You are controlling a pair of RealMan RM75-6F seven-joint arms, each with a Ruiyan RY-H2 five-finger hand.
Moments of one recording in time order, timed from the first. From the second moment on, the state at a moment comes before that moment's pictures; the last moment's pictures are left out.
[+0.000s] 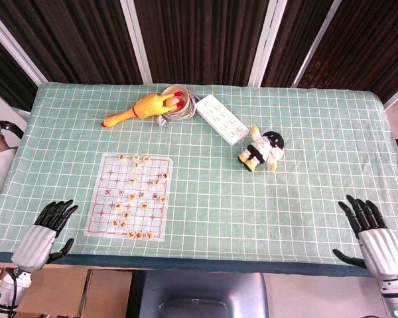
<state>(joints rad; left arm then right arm) -0.22 -1.25 0.09 -1.41 1.69 1.48 -0.08 0.03 -1.08 -0.03 -1.61 -1.66 1.55 -0.04</state>
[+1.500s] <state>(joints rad) -0.35 -1.72 -0.01 -1.53 1.45 1.17 0.57 0.07 -1.09 -0.04 -1.61 -1.70 1.50 0.01</state>
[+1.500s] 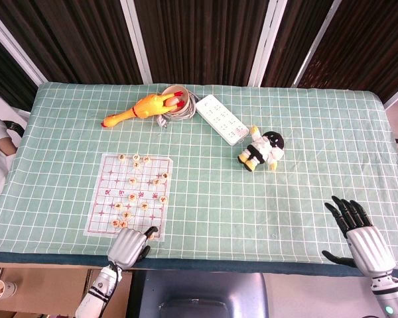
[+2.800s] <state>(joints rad) -0.41 -1.74 -0.05 -1.49 1.39 1.18 0.55 0.07 -1.08 -0.04 -1.61 -1.69 1.51 0.01</state>
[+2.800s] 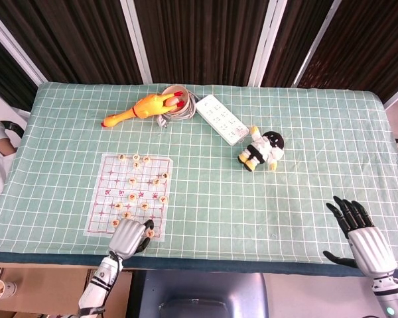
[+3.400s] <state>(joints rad) -0.48 -1.77 -0.18 -1.46 1.22 1.13 0.56 0.07 -1.09 -0.04 -1.62 -1.69 1.50 0.00</state>
